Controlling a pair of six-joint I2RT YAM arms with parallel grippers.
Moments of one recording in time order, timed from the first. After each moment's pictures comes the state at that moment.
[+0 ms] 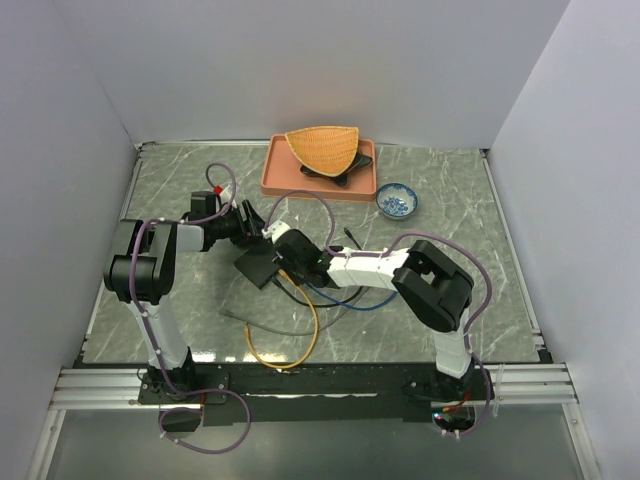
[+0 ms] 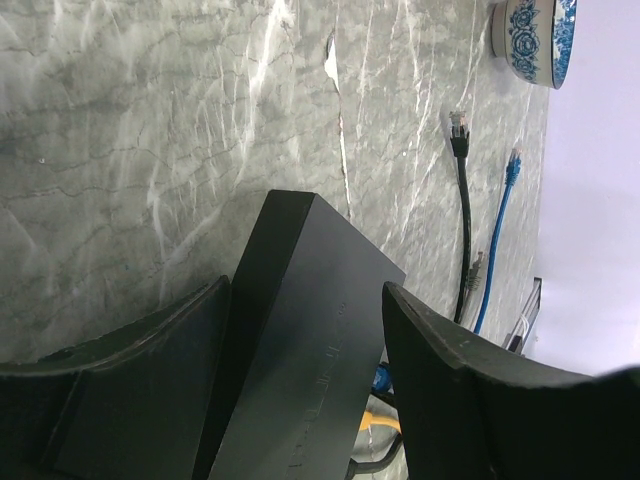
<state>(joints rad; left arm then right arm) -0.09 1.91 0.92 0.29 0.77 -0.56 0.97 1.94 1.21 -0.12 0.23 0.09</state>
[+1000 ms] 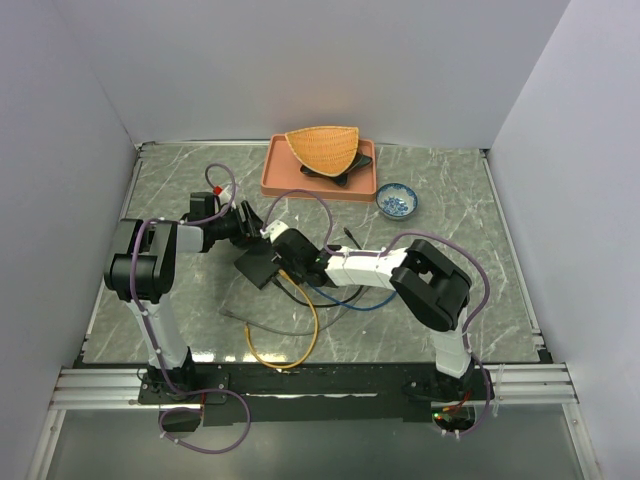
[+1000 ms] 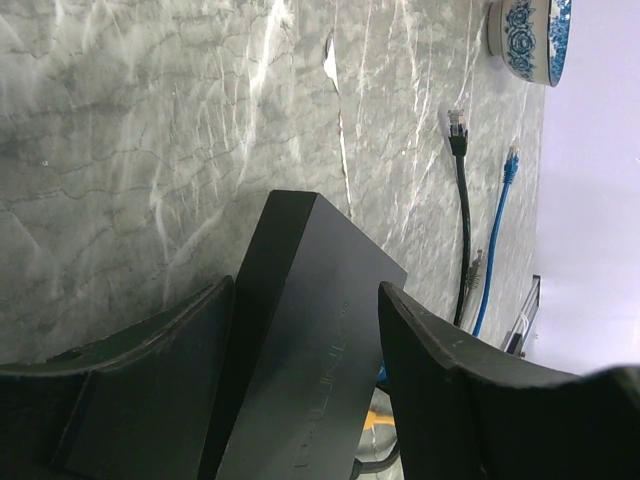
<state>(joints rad) -0.08 1.92 0.91 0.32 0.78 -0.56 0.97 1.96 1.24 -0.14 0.25 0.07</state>
